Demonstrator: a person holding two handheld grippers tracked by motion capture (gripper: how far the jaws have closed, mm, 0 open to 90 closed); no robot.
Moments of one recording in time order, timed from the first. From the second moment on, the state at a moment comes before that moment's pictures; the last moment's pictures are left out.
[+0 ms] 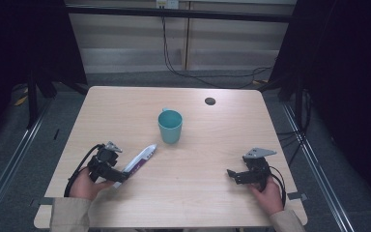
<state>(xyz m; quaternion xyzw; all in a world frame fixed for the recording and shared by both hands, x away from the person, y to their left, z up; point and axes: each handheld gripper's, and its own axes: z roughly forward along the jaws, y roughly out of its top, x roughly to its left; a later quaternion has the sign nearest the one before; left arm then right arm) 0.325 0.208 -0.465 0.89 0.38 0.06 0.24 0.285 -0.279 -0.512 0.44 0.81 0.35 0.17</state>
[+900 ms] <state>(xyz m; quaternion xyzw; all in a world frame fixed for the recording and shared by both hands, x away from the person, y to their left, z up) 0.360 0.164 -0.466 0.92 0.37 0.03 0.15 0.286 -0.279 -0.512 0.44 0.81 0.35 0.17</state>
